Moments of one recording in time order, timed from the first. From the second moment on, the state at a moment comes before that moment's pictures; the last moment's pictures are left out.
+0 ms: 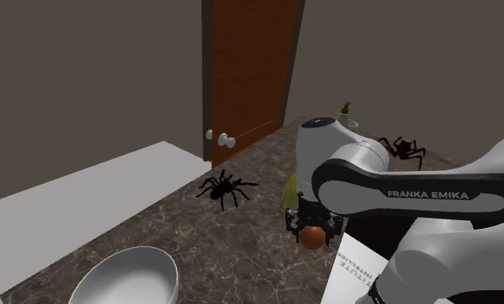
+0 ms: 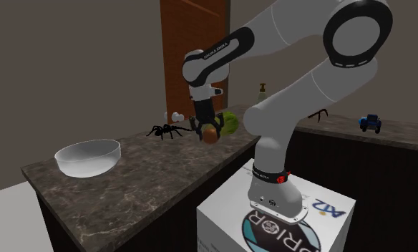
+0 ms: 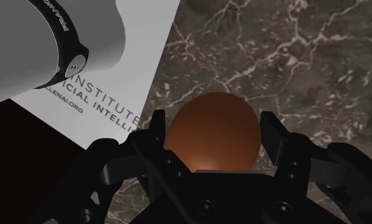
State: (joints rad) arm -0.08 -0.90 0.54 -2.85 0.35 1.82 1.09
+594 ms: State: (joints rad) arm -0.09 -0.93 0.49 -2.75 0.30 1.68 1.09
